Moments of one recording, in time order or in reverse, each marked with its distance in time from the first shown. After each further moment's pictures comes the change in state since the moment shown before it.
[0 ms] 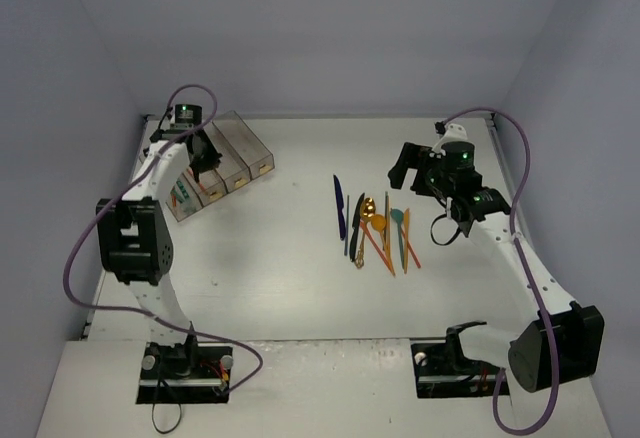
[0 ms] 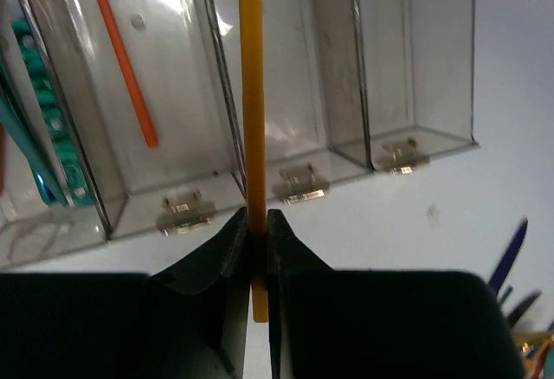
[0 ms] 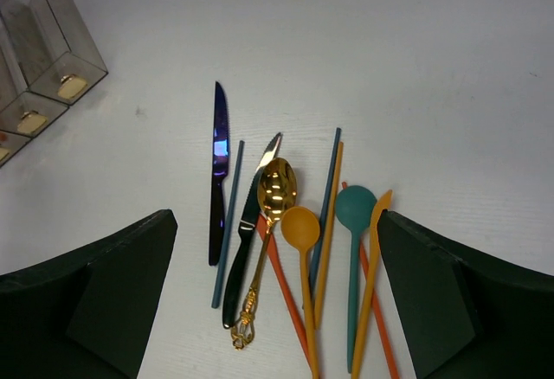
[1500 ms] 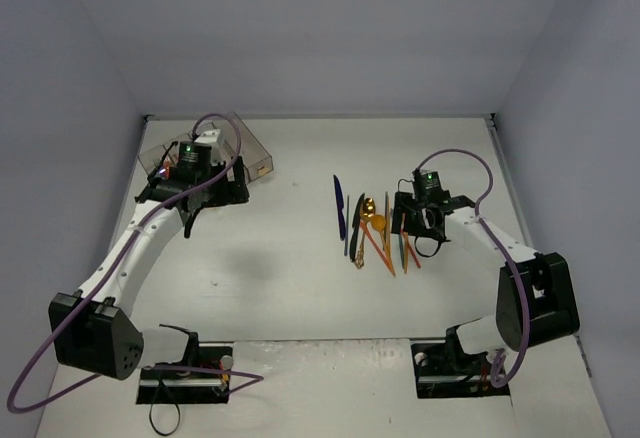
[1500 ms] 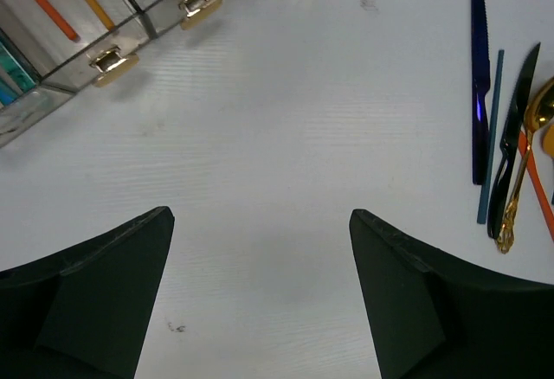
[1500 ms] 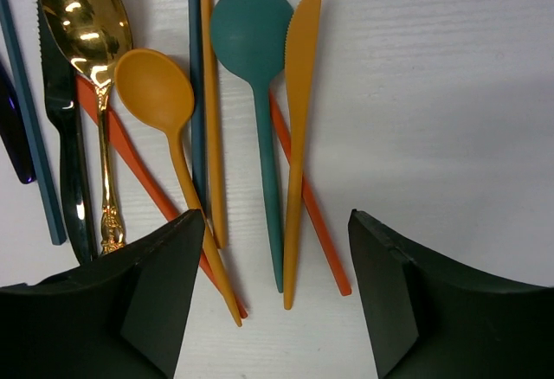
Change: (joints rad) left arm -0.182 -0.538 -0.383 -0.016 0.062 0.265; right arm 0.034 0.203 -0.174 -0.144 0.103 0.002
